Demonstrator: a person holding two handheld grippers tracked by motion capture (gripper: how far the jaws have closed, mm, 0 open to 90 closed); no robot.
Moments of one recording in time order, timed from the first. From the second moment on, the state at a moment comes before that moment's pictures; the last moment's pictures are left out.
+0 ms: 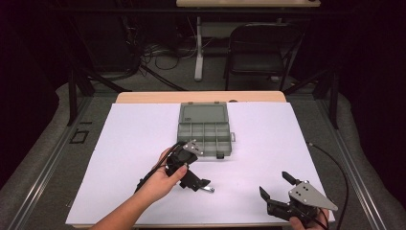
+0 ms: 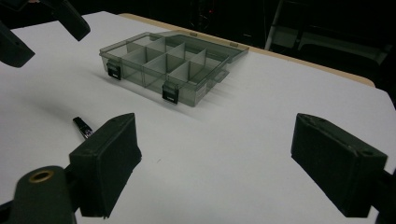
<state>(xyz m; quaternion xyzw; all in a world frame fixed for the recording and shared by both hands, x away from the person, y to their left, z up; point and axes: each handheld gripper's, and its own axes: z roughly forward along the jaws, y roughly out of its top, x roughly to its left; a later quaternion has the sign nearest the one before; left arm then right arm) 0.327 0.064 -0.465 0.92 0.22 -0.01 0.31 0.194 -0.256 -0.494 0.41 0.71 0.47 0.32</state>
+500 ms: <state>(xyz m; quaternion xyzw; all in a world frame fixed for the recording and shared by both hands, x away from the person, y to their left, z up) 0.333 0.053 -0.478 0.94 0.18 0.00 0.27 0.195 -0.255 -0.495 0.40 0.72 0.47 0.32</state>
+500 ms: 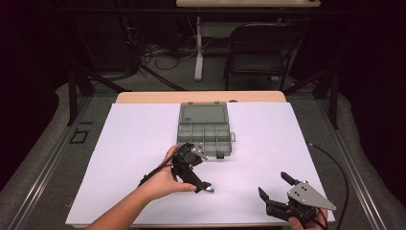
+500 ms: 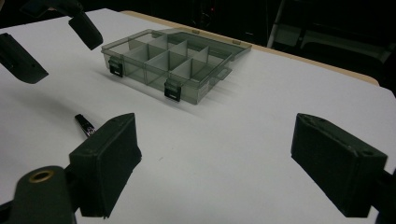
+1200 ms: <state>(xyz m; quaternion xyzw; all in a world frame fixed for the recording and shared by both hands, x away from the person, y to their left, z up) 0.327 0.042 -0.487 0.96 0.13 0.00 0.25 0.195 -0.255 -0.497 0.40 0.72 0.46 0.32</state>
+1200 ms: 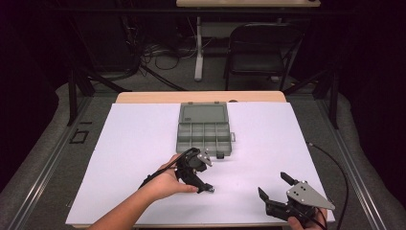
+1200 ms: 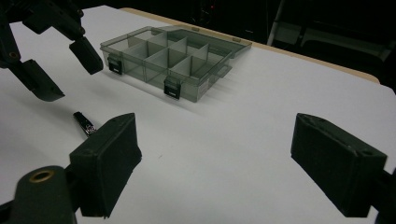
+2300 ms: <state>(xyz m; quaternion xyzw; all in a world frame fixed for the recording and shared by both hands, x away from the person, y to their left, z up) 0.320 0.012 -0.513 0.98 0.08 -0.01 0.18 0.195 -0.254 -0.498 0.40 0.72 0.46 0.32</state>
